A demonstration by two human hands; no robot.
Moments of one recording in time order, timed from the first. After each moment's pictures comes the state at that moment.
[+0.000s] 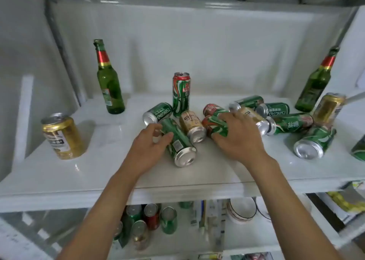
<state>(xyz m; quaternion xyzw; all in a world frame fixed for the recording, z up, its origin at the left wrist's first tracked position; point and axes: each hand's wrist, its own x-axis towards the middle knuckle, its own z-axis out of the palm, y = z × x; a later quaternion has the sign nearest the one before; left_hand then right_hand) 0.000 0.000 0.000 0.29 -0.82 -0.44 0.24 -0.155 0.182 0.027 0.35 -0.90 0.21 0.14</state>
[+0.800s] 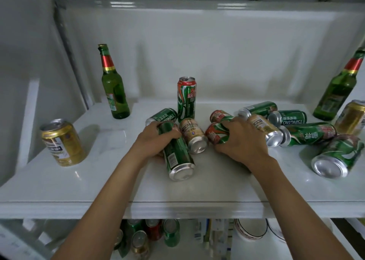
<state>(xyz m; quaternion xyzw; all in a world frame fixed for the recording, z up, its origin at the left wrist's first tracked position) -0.050 -0.030 0.010 0.34 -0.74 -0.55 0.18 -0.204 0.160 0.019 0.37 -0.91 0.15 0.13</state>
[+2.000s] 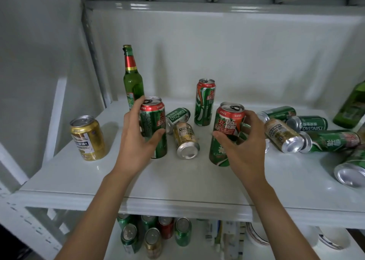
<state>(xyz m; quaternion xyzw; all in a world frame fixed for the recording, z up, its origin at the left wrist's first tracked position) 0.021 -0.065 -0.005 0.21 -0.79 -0.36 0.45 -0.141 0.133 0.002 0.31 -0.71 0.62 0.11</state>
